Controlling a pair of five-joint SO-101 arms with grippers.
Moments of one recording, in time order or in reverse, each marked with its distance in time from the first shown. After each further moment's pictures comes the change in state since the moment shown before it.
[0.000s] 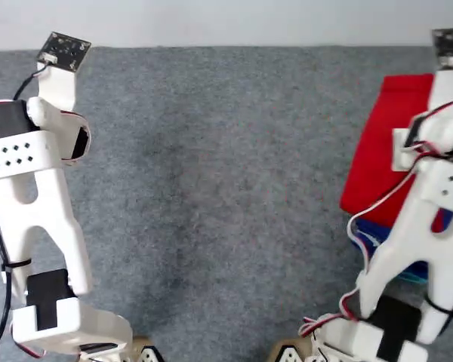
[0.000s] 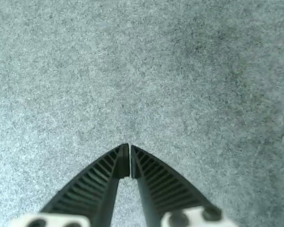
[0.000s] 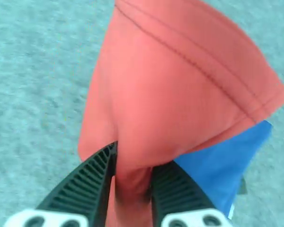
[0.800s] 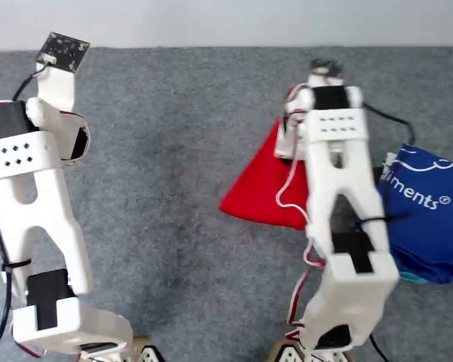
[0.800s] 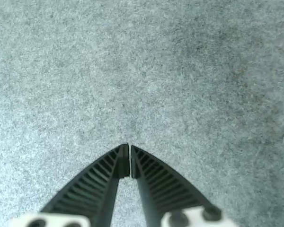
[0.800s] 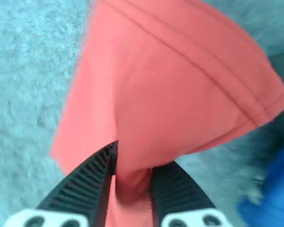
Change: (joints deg) left arm -0.1 0.0 0.0 0.0 0.0; right arm -26.9 22.5 0.0 -2.7 -31.4
